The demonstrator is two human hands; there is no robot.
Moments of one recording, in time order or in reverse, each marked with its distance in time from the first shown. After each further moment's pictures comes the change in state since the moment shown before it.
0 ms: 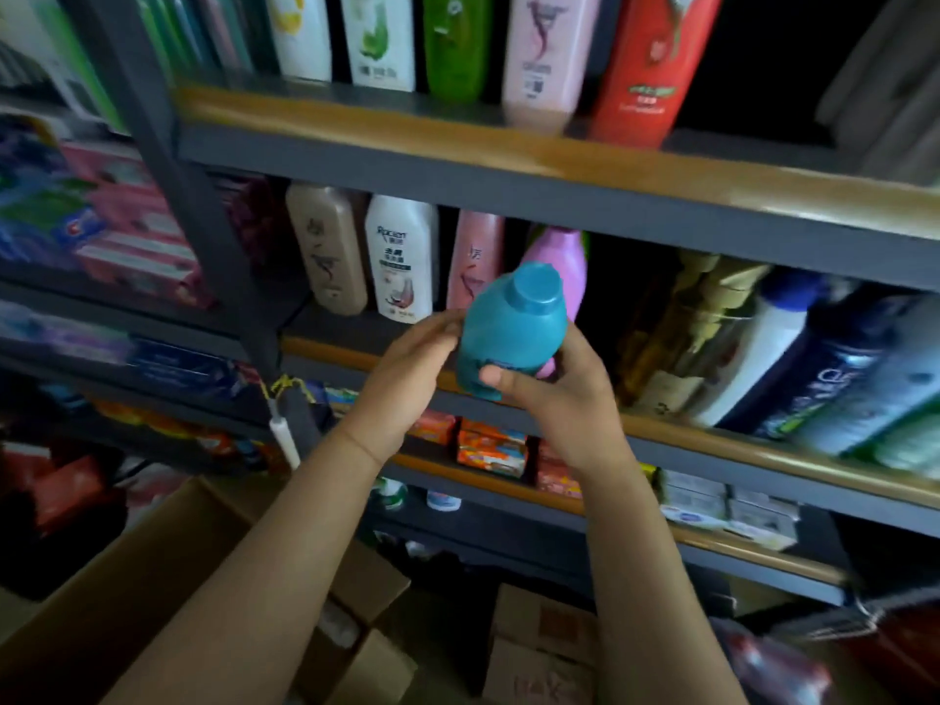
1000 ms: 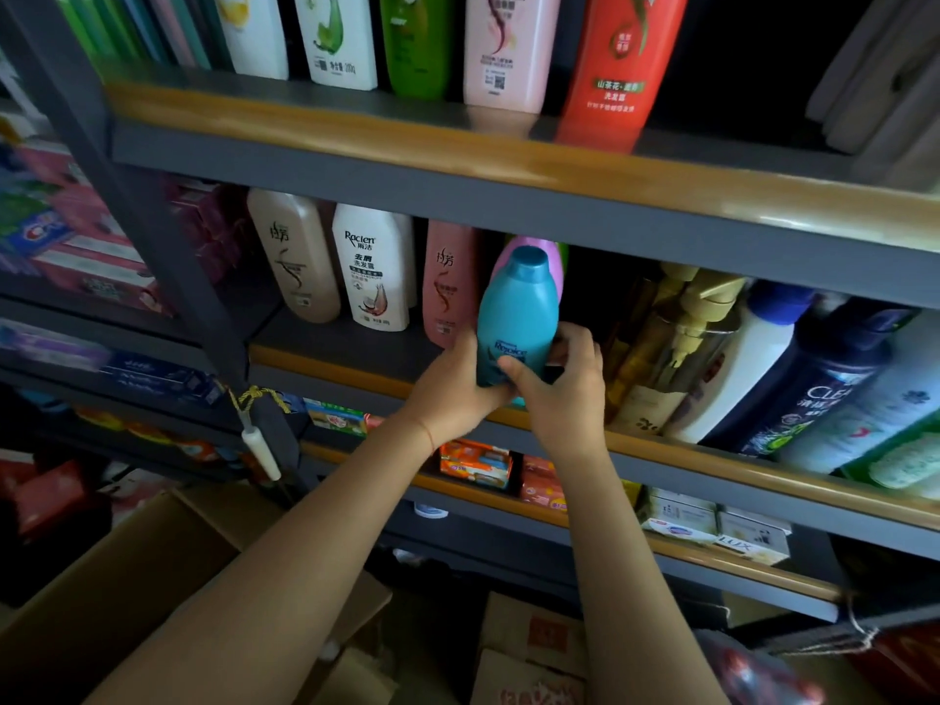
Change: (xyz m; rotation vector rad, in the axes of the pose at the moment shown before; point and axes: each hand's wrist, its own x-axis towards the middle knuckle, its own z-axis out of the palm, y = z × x) left_hand 0.044 -0.031 0.055 0.569 -0.119 0.086; right_hand 0.043 0.060 -0.032 -0.477 0.368 -0.032
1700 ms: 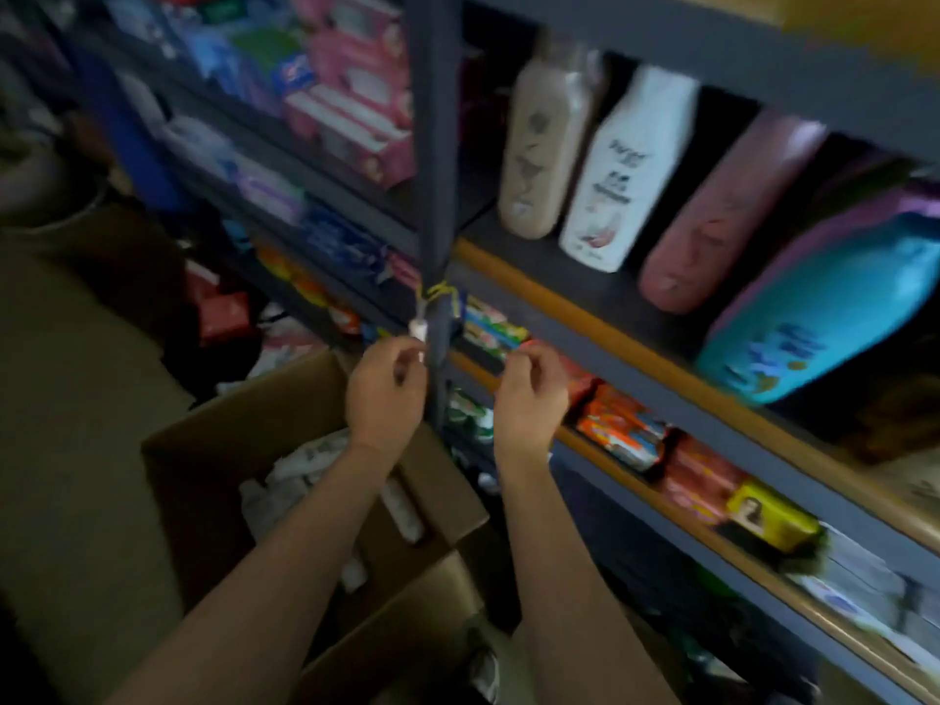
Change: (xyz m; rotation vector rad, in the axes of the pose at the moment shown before) left_hand -0.144 -0.186 -0.080 0.013 0.774 -0.438; right_hand -0.119 -0.023 0.196 0.368 -0.210 0.199
